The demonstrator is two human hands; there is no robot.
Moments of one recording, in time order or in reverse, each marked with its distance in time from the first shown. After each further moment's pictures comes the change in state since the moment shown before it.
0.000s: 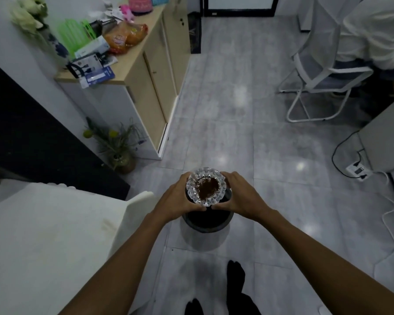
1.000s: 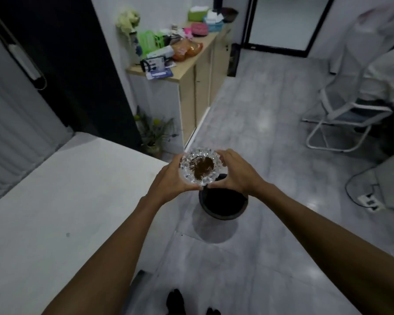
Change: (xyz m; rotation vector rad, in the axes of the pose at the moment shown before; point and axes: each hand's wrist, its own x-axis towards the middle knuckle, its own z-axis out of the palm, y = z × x) left_hand -0.222 0.013 -0.062 -0.011 0.373 -0.019; right_hand -0.089 -0.170 0.011 -0.169 -0.011 -0.314
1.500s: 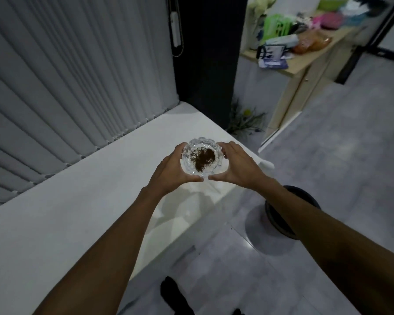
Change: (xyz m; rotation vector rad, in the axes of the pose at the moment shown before) left_hand -0.143 -0.149 -0.180 0.060 0.321 -0.304; right_hand 0.108 -0.216 0.164 0.065 -0.199 -0.322
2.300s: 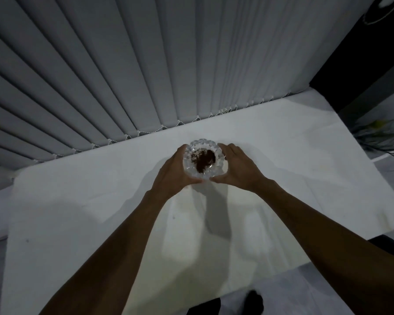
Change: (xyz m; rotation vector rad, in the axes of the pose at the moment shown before) left_hand -0.053 -0.308 -0.166 -0.100 0.240 -0.433; right_hand 0.198 -0.210 0.274 0.019 -0.387 -0.261
